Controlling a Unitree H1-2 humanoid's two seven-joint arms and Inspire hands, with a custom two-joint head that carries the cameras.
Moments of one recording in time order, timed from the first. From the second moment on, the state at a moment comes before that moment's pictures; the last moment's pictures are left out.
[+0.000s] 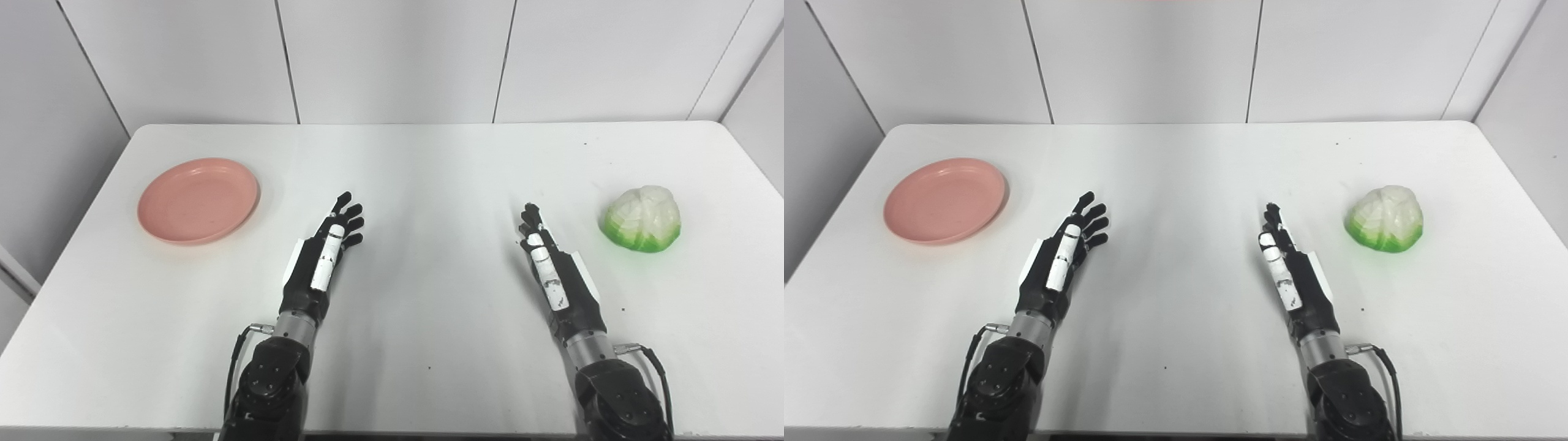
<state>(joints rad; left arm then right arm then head) -0.15 -0.02 -0.08 0.11 0.01 0.01 -0.06 -0.10 -0.07 0.05 0.00 0.00 0.02 0.11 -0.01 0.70</state>
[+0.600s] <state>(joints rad) -0.15 -0.02 -0.09 0.12 0.01 0.01 -0.06 -0.10 -0.07 0.05 0.00 0.00 0.02 0.11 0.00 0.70</state>
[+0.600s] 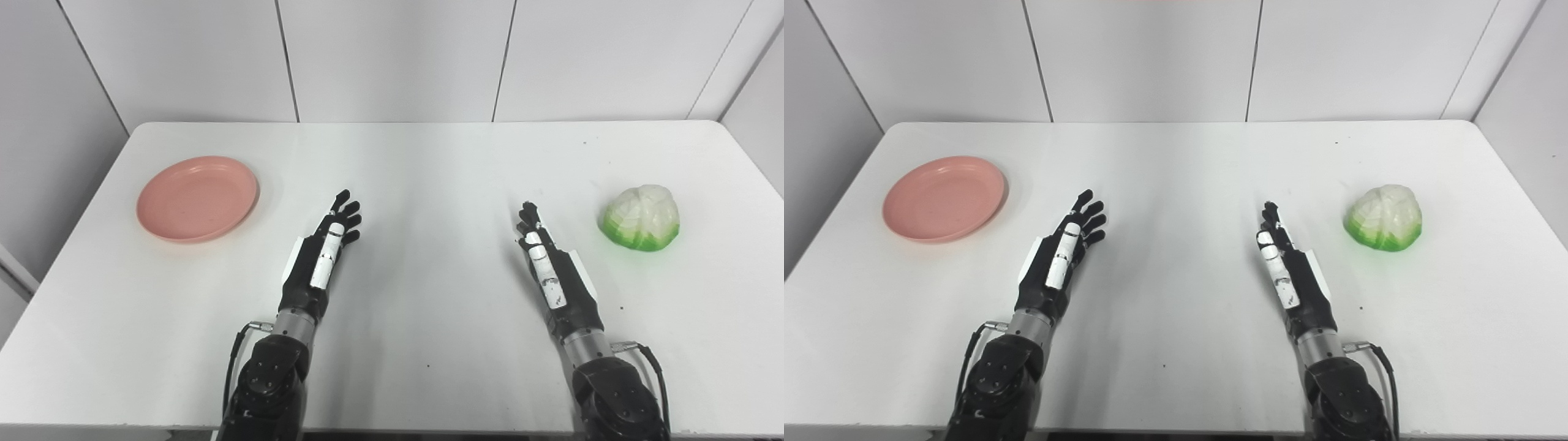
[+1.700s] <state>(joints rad) -0.23 -0.09 -0.12 0.26 0.08 -0.07 -0.01 -0.12 -0.12 0.02 0.04 0.07 0.00 0.15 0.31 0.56</state>
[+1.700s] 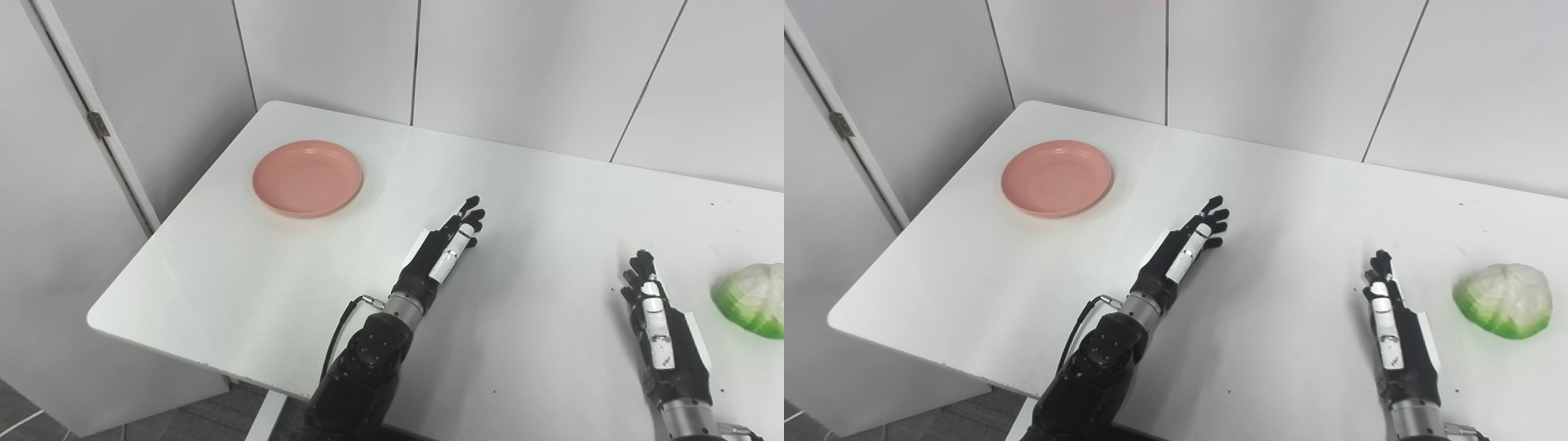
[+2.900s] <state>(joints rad) -0.40 -0.05 0.04 0.00 0.03 0.07 0.02 -0.13 -0.11 0.02 0.04 0.02 0.00 0.14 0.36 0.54</state>
